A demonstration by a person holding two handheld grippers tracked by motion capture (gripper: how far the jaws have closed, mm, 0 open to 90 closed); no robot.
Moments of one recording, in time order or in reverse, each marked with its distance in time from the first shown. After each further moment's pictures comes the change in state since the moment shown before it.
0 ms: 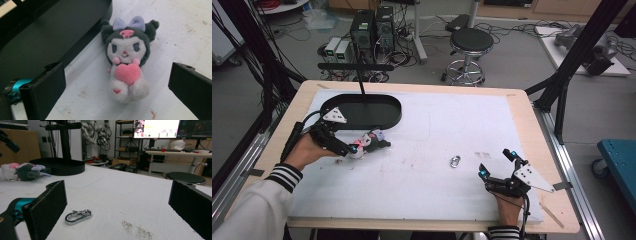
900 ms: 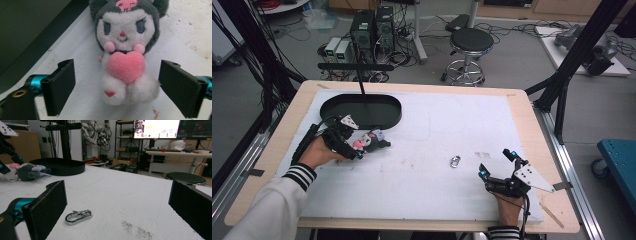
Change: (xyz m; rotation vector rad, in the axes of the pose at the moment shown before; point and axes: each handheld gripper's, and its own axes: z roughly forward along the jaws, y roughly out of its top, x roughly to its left) left arm -0.006 -0.003 0.037 0.182 -0.026 -0.018; right arm 0.000 0.000 0.000 -0.002 0.000 0.002
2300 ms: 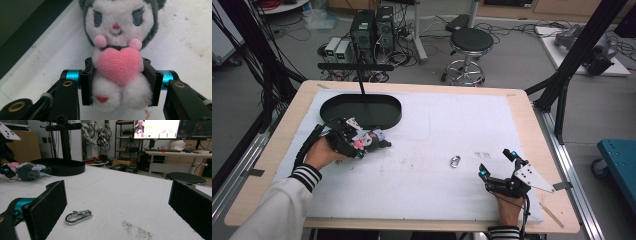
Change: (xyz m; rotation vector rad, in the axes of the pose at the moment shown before) left arm -0.006 0.004 0.008 0.055 -0.039 -0.018; right arm -0.001 0.000 0.000 -0.007 0.001 -0.012
